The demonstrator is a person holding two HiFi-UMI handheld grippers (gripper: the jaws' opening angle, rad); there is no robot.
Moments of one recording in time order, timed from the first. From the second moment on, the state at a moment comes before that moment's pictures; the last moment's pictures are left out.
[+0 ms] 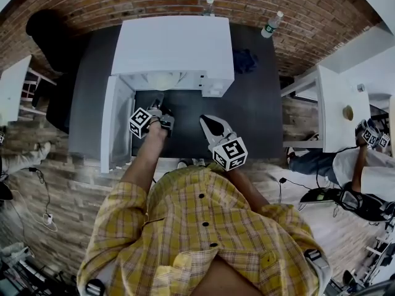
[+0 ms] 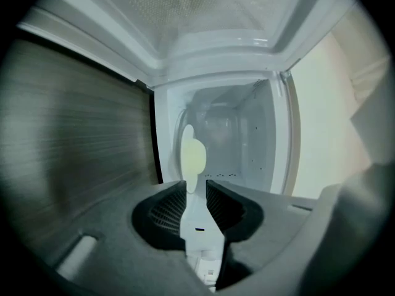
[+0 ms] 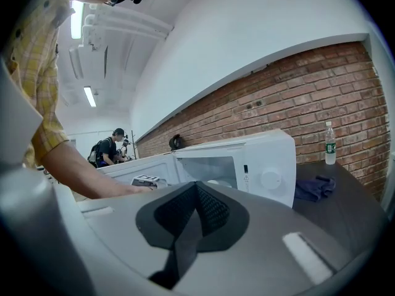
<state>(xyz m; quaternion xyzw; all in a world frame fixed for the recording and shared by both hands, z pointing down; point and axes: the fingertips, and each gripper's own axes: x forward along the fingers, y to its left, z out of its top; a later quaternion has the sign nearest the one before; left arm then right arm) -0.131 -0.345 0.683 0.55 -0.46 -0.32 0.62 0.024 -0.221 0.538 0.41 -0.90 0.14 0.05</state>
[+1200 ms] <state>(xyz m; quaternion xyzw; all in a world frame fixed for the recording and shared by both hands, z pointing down) -0.110 -0.246 0.610 0.63 -0.40 -0.31 0.59 0.009 -0.223 0.536 0.39 -0.91 0.14 0.05</state>
